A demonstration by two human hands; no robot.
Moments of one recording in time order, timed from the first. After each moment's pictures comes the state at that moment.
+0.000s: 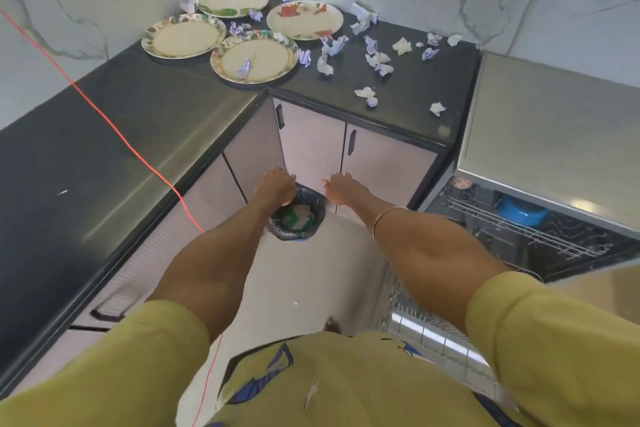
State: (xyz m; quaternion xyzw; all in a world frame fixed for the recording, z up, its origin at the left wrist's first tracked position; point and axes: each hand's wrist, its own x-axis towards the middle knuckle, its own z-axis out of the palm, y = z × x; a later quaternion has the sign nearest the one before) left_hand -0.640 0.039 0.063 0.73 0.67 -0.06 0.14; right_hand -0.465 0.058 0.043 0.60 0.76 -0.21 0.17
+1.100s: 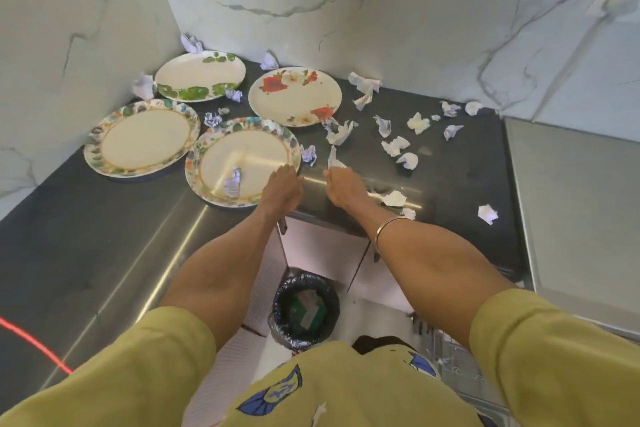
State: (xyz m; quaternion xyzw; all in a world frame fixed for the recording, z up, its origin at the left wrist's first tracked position) left_hand -0.702 0.445 0.068 0.75 0.63 0.09 0.18; right_hand -0.542 0.414 0.101 0.71 0.66 -0.19 -0.14
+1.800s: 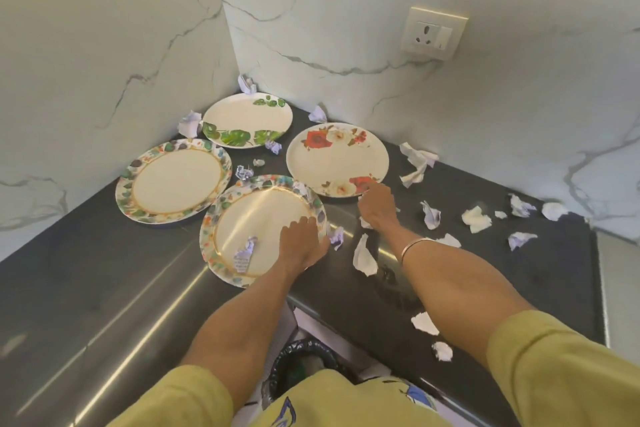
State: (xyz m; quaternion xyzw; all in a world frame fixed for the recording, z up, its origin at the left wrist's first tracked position) left_hand -0.684 0.543 0.051 0.69 0.72 0.02 0.06; right_hand -0.511 0.631 0.093 0.68 0.63 -0.29 -0.22
